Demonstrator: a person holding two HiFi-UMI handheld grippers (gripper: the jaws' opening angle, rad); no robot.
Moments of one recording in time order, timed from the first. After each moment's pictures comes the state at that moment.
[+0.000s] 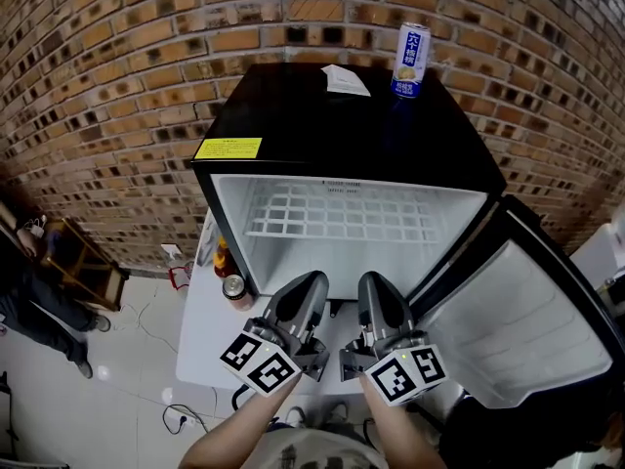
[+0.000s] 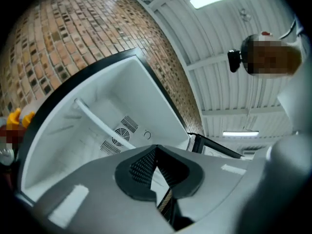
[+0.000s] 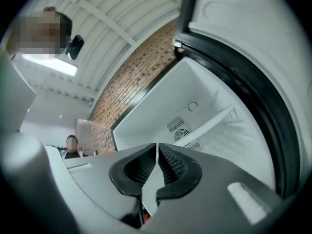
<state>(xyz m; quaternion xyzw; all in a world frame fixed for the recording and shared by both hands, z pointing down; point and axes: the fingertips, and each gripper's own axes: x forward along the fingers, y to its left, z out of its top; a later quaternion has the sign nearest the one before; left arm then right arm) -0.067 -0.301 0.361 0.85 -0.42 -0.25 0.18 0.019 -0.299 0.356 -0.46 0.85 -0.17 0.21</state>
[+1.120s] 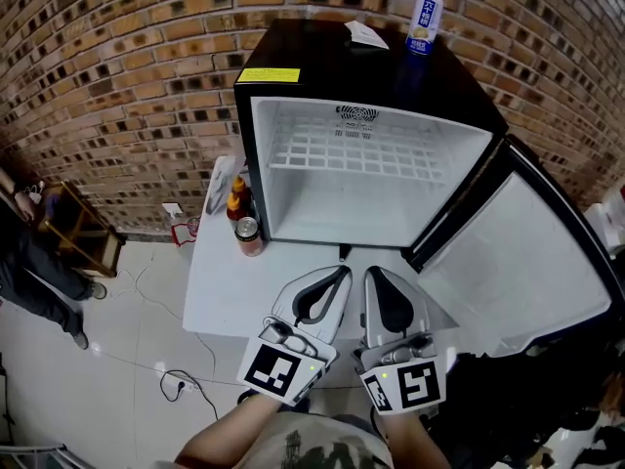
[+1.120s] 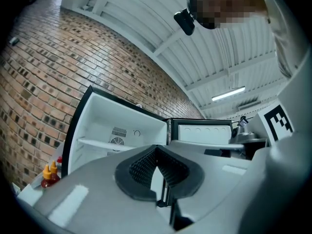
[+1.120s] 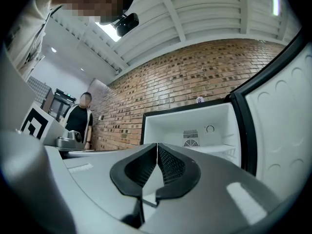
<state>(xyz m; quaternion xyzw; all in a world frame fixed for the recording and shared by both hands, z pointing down) -0.061 -0.182 0.348 0.88 -0.45 -0.13 0.01 -0.024 -0.174 0.337 -0.49 0.87 0.04 0.05</state>
